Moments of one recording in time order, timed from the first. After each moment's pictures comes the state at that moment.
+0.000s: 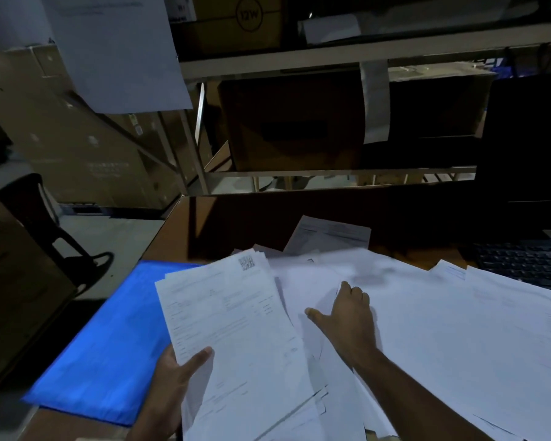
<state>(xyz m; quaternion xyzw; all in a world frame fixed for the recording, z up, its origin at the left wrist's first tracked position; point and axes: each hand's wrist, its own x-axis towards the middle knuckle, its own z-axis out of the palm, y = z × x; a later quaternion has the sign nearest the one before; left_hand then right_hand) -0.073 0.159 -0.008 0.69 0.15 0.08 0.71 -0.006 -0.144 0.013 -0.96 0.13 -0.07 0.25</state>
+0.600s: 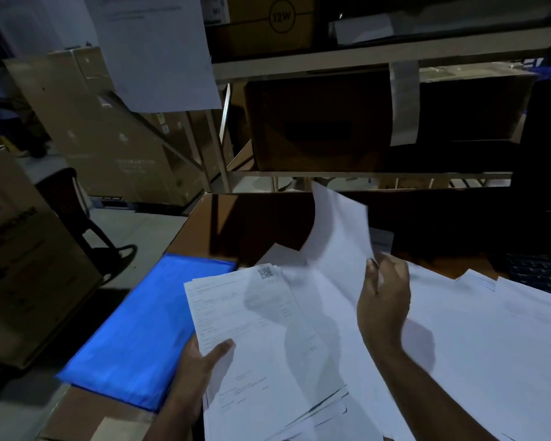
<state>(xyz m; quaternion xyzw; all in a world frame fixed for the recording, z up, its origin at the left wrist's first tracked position) -0.073 0.158 -0.014 0.68 0.16 0.06 0.71 -0.015 -0.134 0.072 -0.77 0.11 -0.40 0.48</state>
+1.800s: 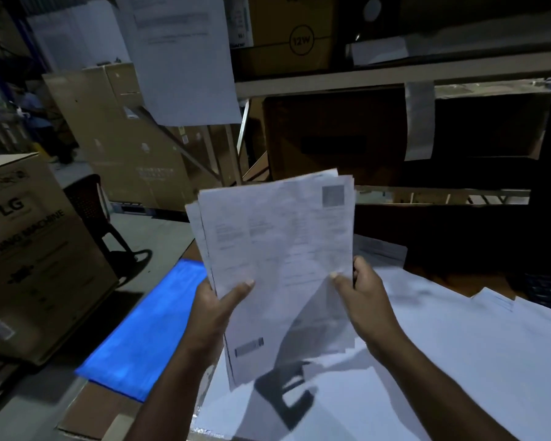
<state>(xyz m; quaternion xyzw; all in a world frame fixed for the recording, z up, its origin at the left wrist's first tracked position) -0.059 0.121 0.119 0.66 -0.01 0.15 0.74 -0.027 -0.118 0.121 -0.74 -0.06 -0.08 0.66</state>
